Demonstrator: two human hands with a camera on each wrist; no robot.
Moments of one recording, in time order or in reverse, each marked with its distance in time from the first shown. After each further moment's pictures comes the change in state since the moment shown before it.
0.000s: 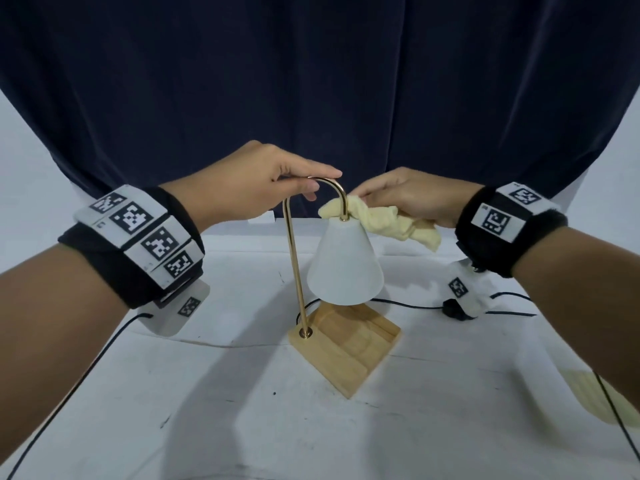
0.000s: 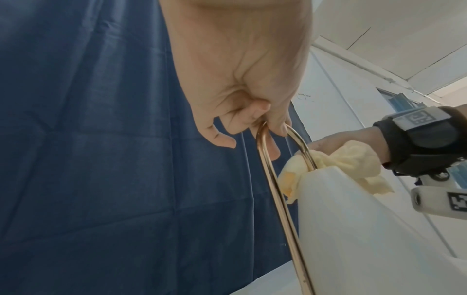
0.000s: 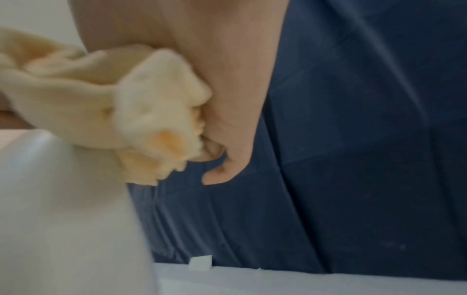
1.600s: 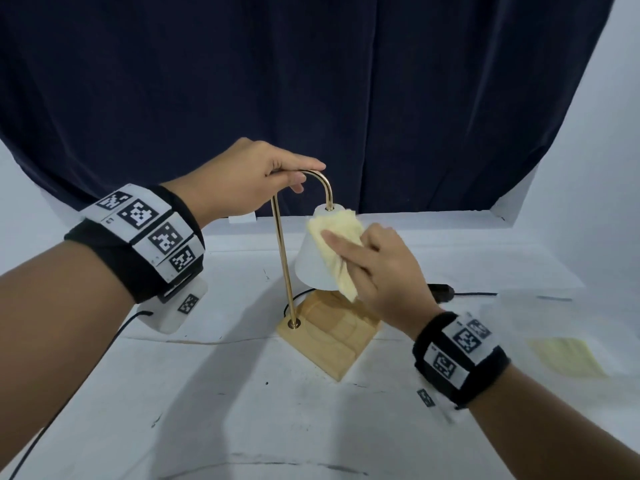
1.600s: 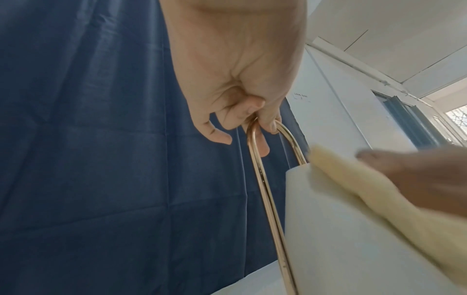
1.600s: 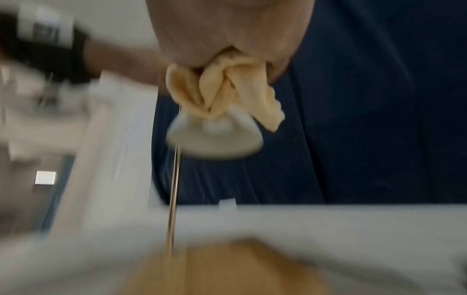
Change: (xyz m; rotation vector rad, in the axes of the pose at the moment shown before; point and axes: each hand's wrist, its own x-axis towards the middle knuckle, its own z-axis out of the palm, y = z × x) left_hand -0.001 -0.004 0.006 0.022 0.035 0.011; right_hand -0.057 0.058 0.129 -0.606 0.775 -0.477
